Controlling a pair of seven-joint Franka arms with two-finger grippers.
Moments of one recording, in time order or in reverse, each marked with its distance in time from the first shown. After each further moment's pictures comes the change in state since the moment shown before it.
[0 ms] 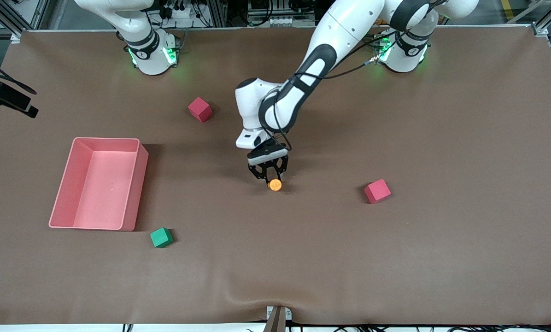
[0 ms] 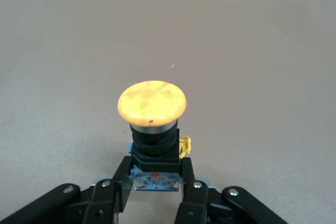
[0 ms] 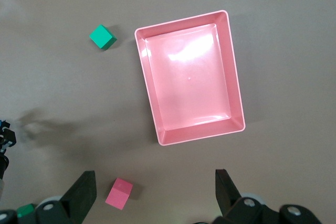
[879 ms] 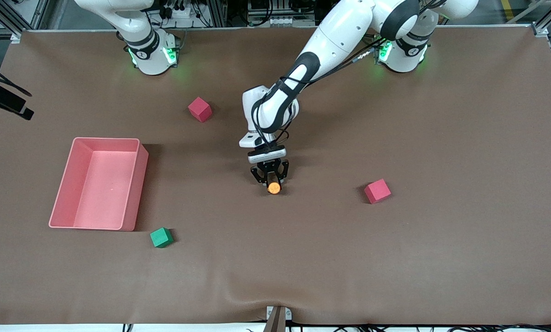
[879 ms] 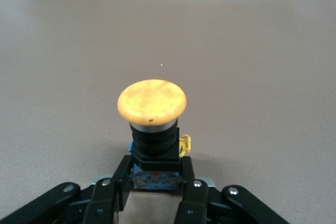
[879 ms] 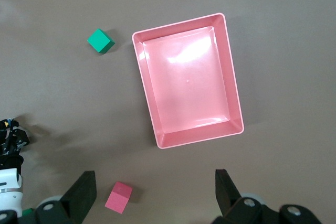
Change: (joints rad) left arm -0.031 0.104 0.025 0.002 0.276 -0.005 -0.174; right arm -0.003 0.000 -0.005 -0.007 0.000 0.010 0.000
